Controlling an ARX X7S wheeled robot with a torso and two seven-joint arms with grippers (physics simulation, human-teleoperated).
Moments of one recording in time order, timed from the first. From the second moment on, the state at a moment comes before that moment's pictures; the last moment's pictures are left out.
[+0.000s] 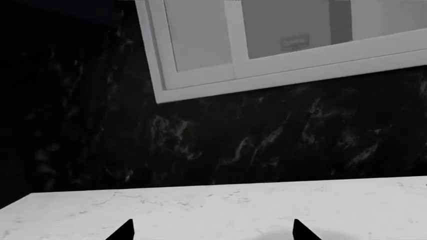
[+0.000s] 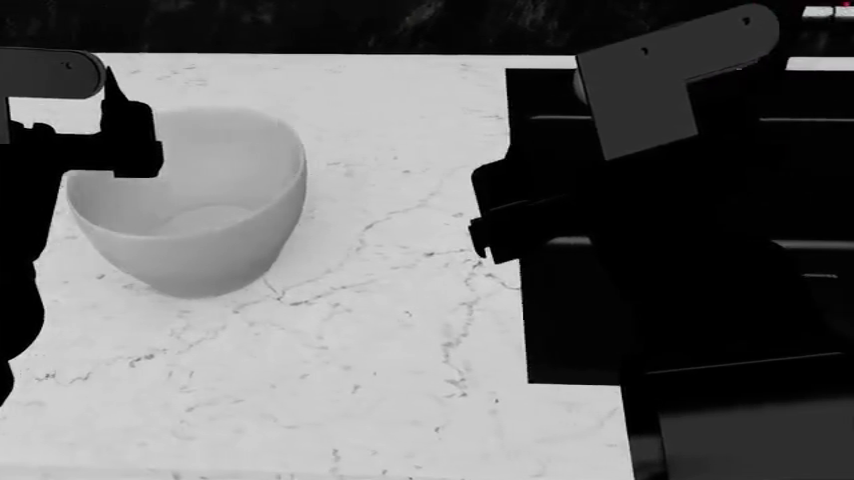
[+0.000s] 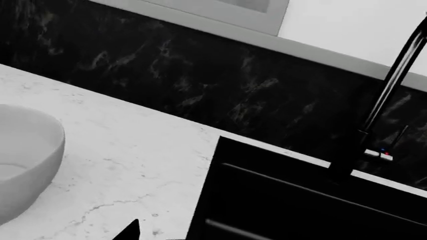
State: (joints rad) left arm -0.96 -0.29 0.31 -0.20 -0.27 -0.57 -0.35; right arm 0.98 0.24 -0.17 -0.21 0.07 1.21 -0.21
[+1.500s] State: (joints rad) left arm -0.98 -0.31 0.32 -0.20 -0.27 -0.59 -0.37; right arm 1.03 0.22 -0.19 -0.16 0.08 1.17 -0.17
